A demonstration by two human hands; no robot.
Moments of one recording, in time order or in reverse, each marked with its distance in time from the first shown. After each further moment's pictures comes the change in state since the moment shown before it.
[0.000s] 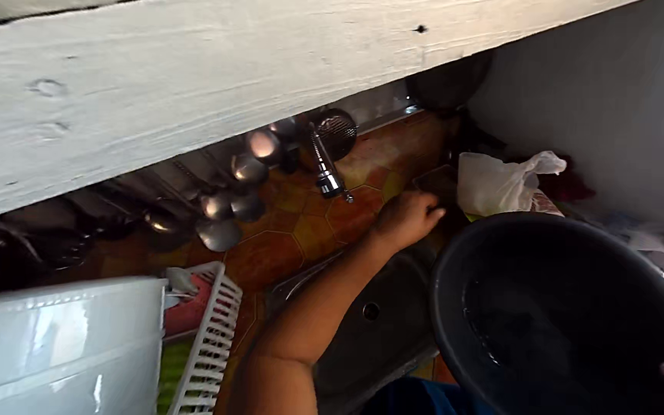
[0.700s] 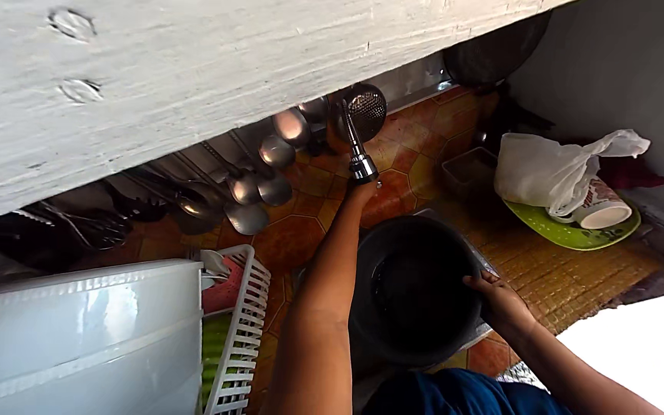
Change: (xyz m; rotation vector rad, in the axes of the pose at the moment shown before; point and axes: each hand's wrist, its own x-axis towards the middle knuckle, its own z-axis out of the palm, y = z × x) left_hand 0.012 -0.194 0.001 -0.422 0.305 -0.727; right_hand 0.066 0.184 0.171 0.049 -0.240 0.507
